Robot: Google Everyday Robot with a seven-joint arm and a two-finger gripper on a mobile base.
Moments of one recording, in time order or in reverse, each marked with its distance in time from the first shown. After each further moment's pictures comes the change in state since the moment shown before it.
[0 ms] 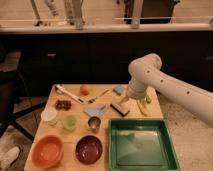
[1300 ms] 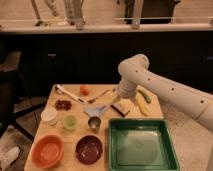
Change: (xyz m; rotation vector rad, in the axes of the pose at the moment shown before) arm 0.016 -0.045 0.027 0.016 -0.029 -0.115
